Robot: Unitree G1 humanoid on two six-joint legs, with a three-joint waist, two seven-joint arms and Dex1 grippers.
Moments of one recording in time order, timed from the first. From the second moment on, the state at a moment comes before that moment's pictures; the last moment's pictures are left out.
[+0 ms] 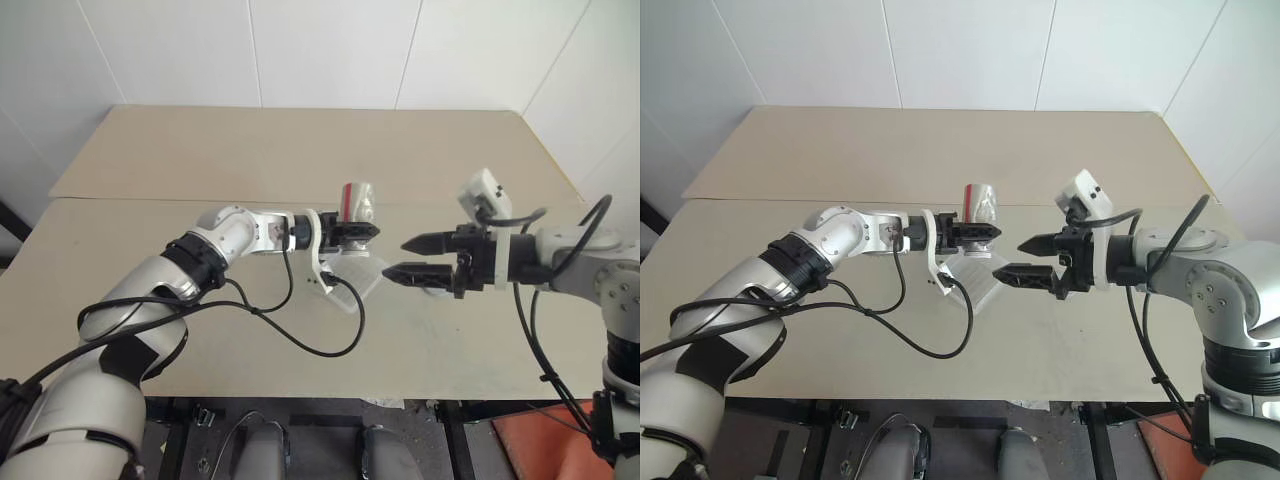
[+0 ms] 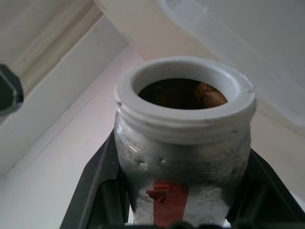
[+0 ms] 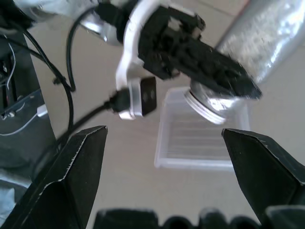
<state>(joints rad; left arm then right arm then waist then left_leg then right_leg) -1.24 0.53 -0.87 0.61 1.51 -0.64 0.37 -0.67 -0.80 -0.18 -0.40 0.89 1.33 0.74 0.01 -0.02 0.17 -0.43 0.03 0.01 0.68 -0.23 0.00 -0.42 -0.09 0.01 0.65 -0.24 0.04</state>
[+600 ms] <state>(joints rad) -0.97 0.33 -0.32 0.58 0.35 -0.24 -0.39 -0.61 -0.78 -0.21 -0.47 0.97 1.32 0.63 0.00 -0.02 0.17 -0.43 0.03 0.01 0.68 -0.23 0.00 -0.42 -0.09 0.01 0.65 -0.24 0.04</state>
